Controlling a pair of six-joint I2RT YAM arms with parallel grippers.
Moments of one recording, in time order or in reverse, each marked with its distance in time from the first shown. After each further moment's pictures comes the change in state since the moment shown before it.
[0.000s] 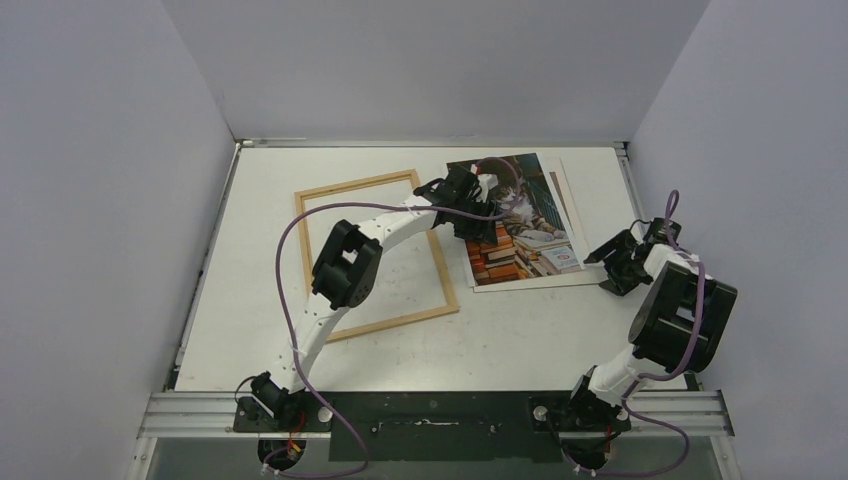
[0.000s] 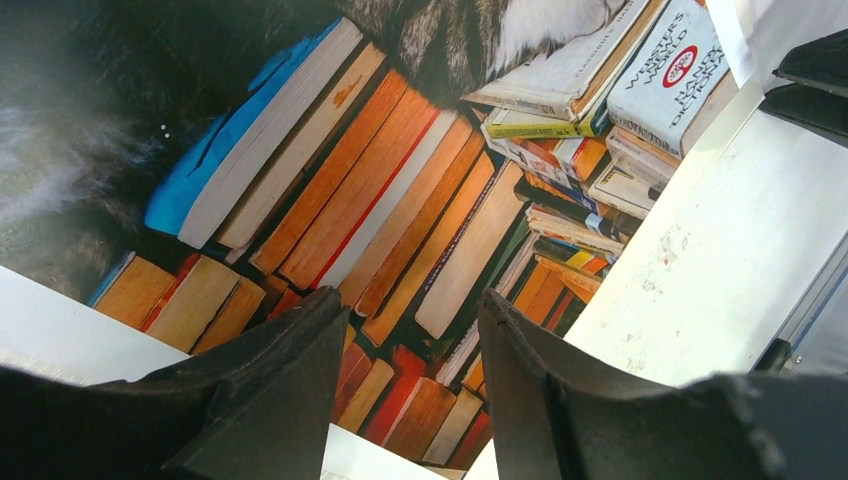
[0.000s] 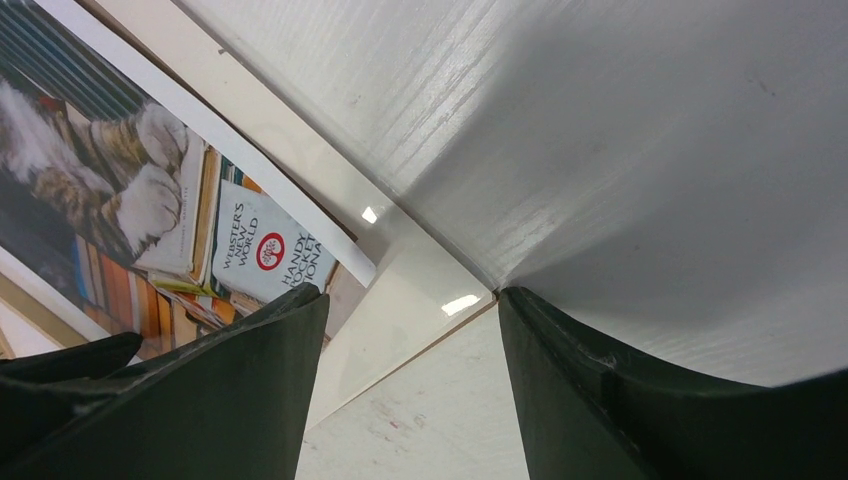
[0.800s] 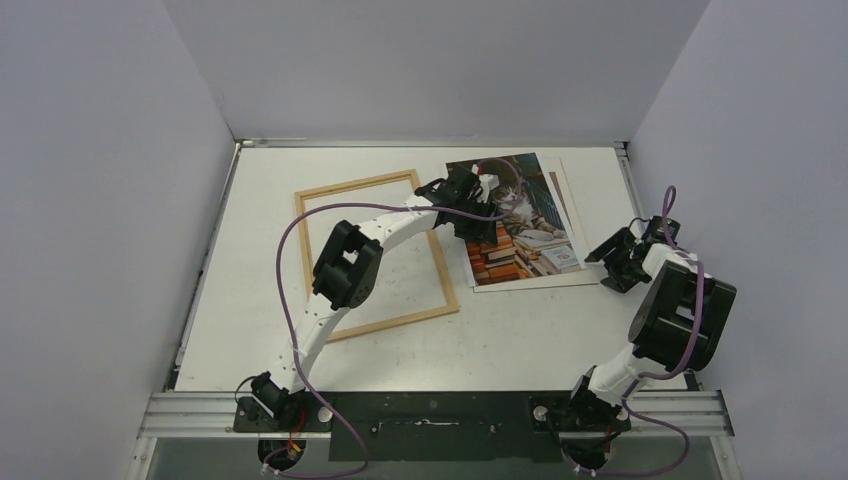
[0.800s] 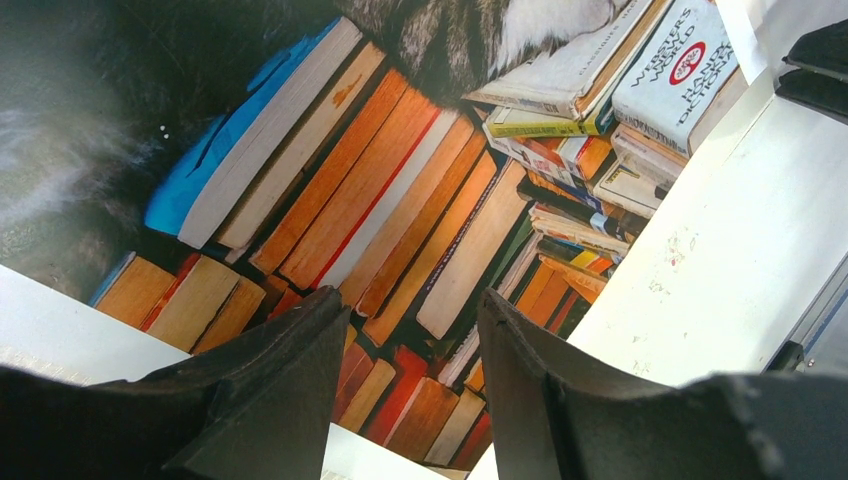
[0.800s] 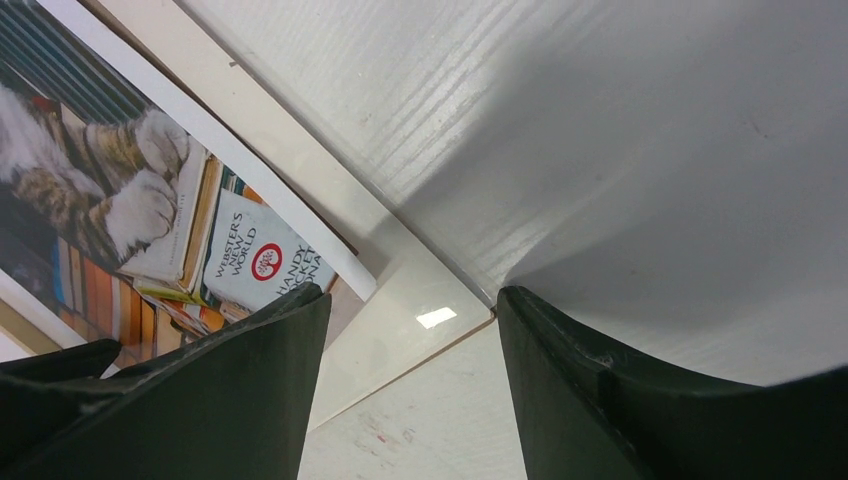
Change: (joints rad) left arm -0.005 0.004 0.014 -0.020 -0.022 0.016; right arm 0.024 0.007 0.004 0.032 0.031 -0.045
